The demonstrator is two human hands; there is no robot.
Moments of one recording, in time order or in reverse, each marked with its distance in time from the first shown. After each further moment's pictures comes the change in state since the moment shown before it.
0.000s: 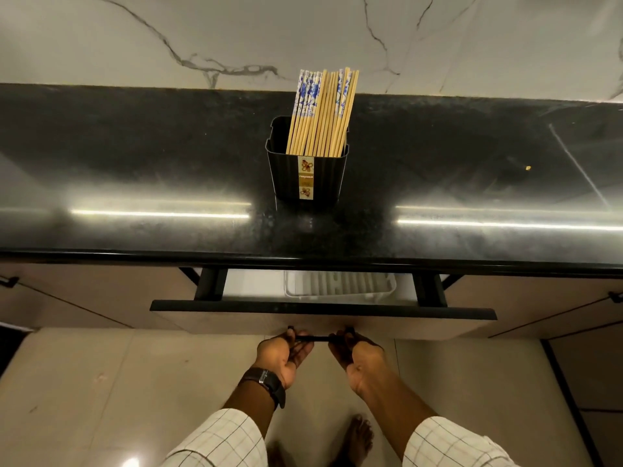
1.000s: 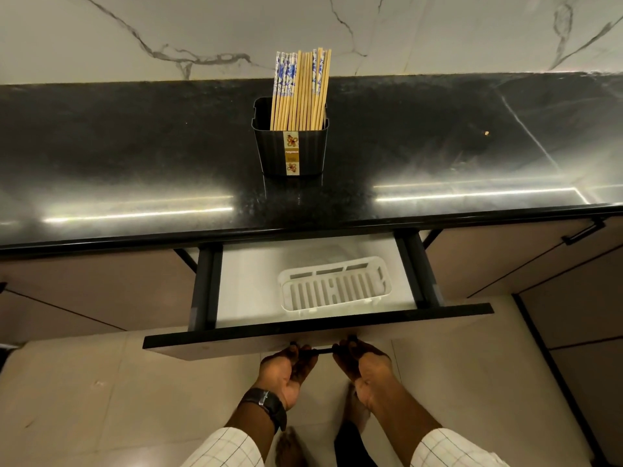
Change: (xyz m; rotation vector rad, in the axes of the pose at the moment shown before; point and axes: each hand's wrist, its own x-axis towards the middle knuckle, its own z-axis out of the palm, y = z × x) left_hand -0.040 -0.047 -0.073 -0.049 -0.051 -0.123; right_hand -0.046 0.059 -0.074 0.023 0.041 -0.013
